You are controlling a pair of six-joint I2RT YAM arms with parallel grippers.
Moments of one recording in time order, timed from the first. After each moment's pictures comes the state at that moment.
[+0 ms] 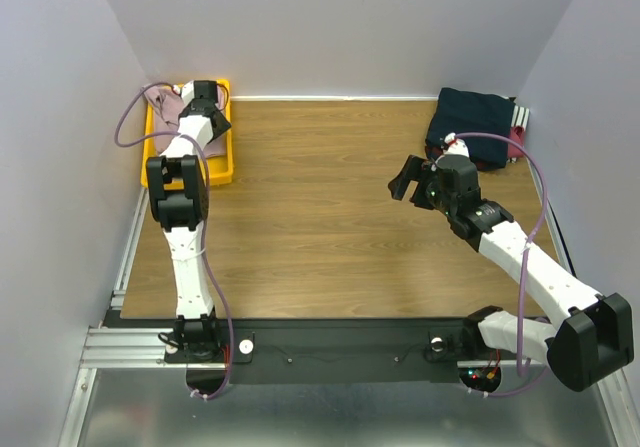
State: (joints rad) left arm 0.03 2.32 1.98 -0.42 -0.25 -0.58; right arm 0.41 1.12 0.84 -0.23 0.12 0.57
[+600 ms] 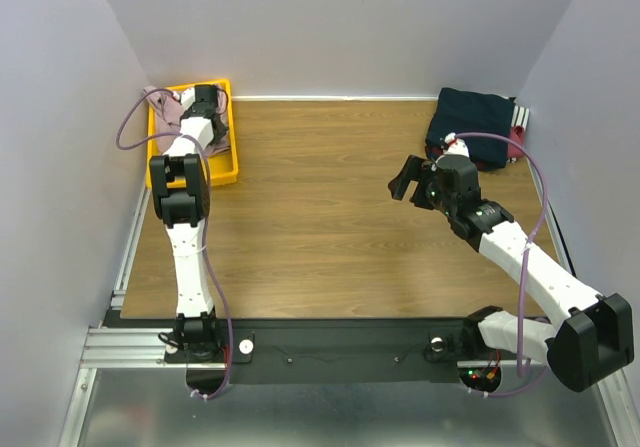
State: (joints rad) left arm 0.04 2.41 2.03 -0.46 -0.28 -0.61; right arm 0.41 1.12 0.84 -0.23 0.12 0.57
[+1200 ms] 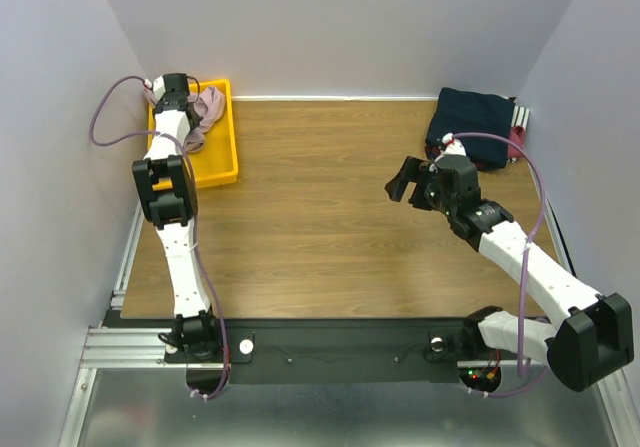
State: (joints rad) left arm 0.15 2.44 2.19 -0.52 -0.25 -0.51; right arm 0.41 1.12 0.84 -0.23 0.07 0.57
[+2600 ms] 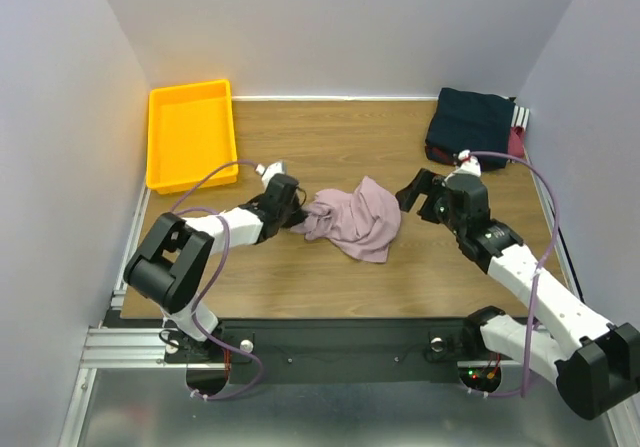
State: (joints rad) left arm -0.59 1.56 0.82 0.10 -0.17 -0.78; right arm 0.41 0.96 0.71 -0.19 0.16 0.63
